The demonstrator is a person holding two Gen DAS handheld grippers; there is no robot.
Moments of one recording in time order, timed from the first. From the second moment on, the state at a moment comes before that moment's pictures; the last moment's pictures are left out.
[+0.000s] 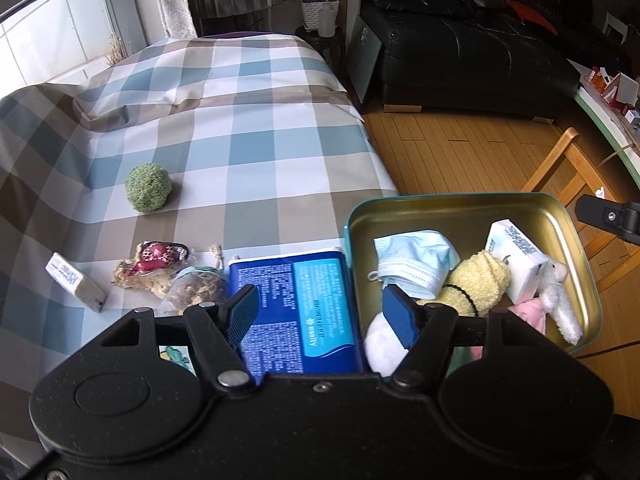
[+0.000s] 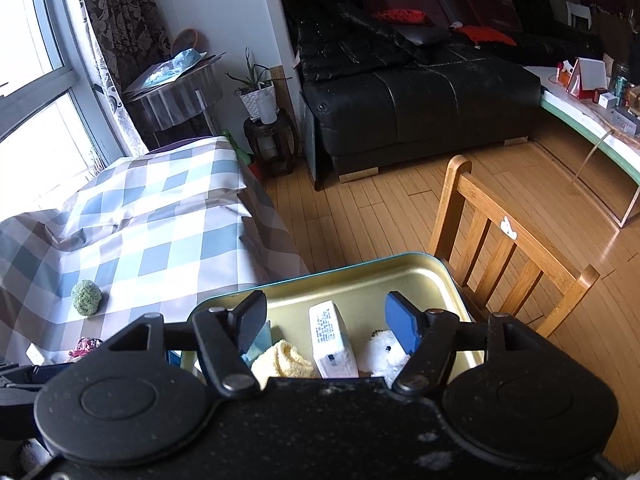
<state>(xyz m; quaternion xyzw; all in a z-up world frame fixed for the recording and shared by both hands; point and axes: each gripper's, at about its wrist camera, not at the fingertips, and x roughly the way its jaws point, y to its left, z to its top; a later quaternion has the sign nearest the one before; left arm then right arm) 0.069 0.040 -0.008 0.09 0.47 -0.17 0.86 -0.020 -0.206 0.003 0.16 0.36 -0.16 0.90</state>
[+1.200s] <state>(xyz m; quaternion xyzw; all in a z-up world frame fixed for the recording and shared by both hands) 0.137 0.110 -0.066 0.06 0.55 -0.09 0.83 -0.026 -0.141 0.010 0.06 0.33 -0.15 0.93</state>
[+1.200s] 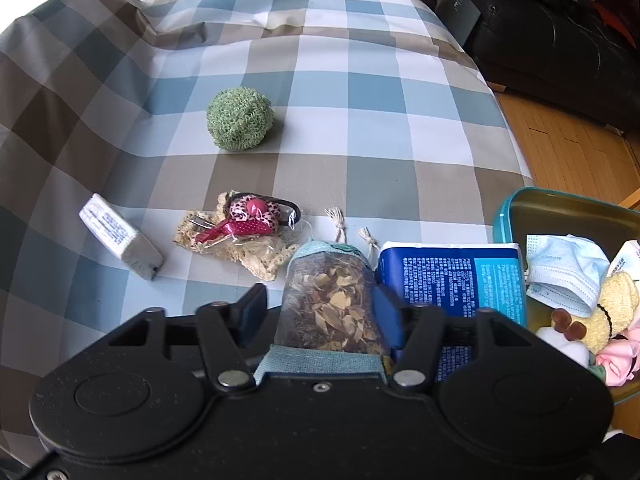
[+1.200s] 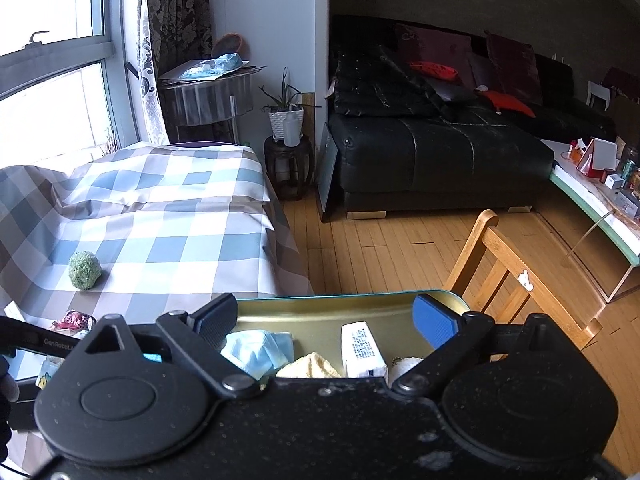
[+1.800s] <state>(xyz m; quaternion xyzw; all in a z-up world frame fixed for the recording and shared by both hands) 0.110 0.117 -0.010 0.05 0.50 -0.14 0.86 -0.028 -0.146 0.013 0.07 0.32 -0.15 0.93</state>
